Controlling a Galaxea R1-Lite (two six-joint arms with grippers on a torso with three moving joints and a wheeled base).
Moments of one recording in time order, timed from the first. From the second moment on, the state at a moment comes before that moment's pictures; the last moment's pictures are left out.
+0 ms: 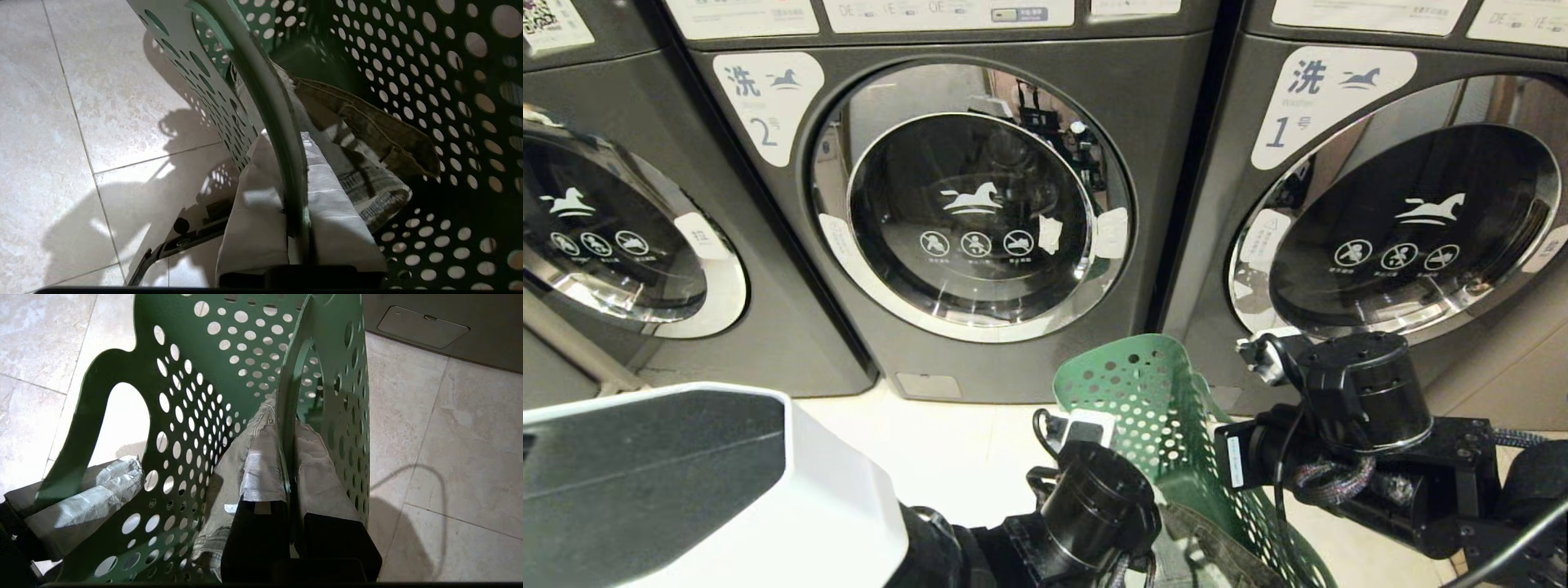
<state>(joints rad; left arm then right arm) -1.06 2.10 -0.90 -0.61 0.40 -0.45 0.63 1.65 -0.68 -0.43 -0.29 0.26</state>
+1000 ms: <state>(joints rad) -1.03 2.17 -1.03 -0.62 0.40 -0.42 0.59 1.66 -0.69 -0.43 -0.30 0.26</state>
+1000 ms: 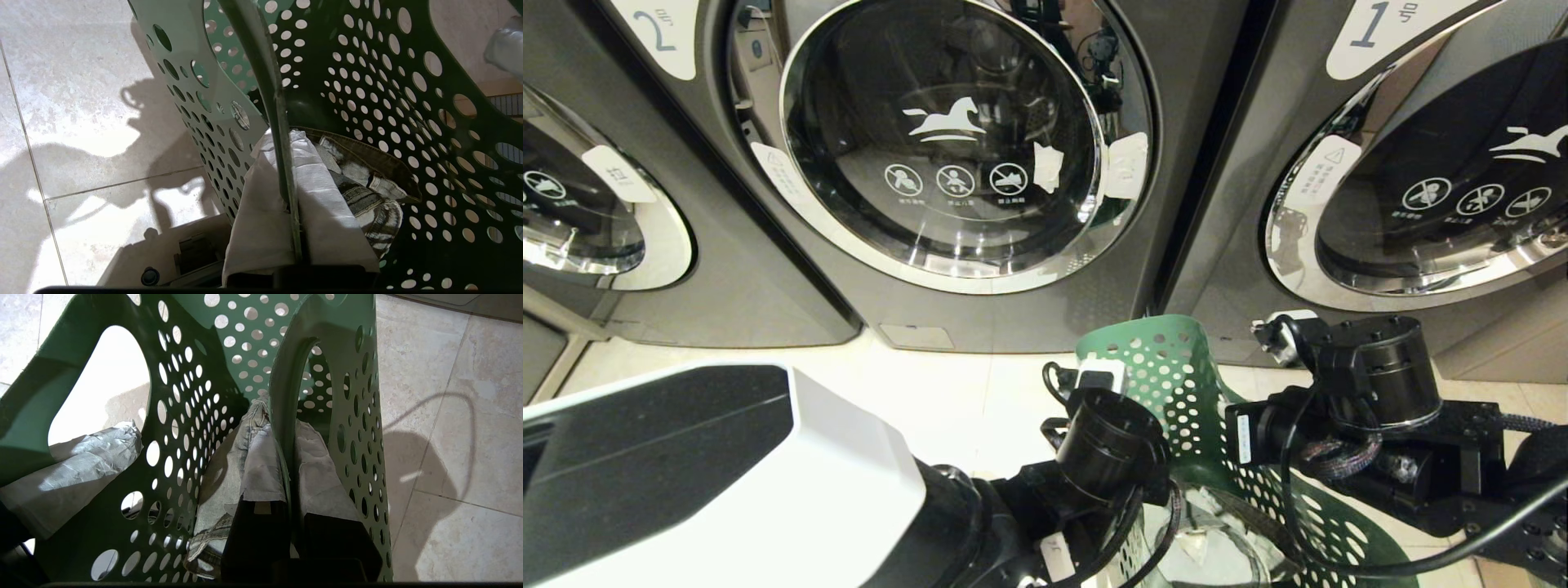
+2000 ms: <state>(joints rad) -0.97 2.17 -1.12 -0.59 0.44 -0.31 0.54 1.66 -0.83 -0.42 -0.32 0.25</state>
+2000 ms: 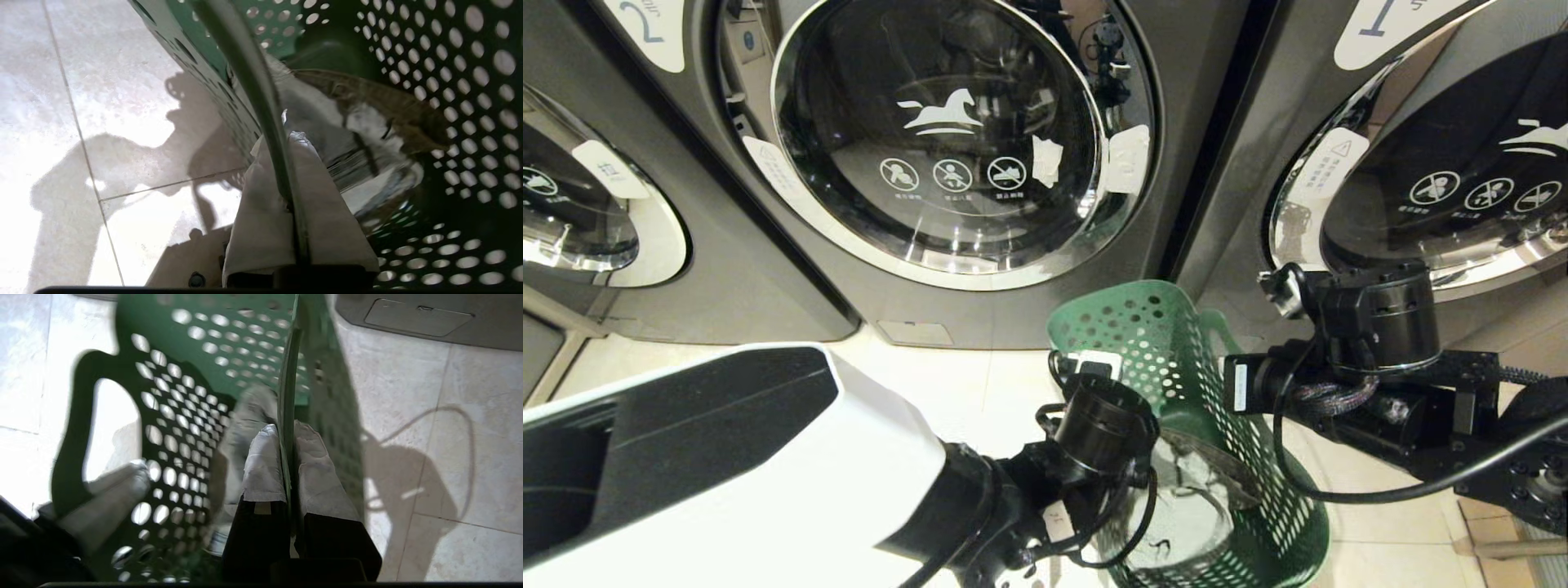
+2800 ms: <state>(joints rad) -0.93 2.29 -1.23 -0.59 0.44 -0.32 0.50 1.71 -0.76 -0.47 -0.34 0.26</state>
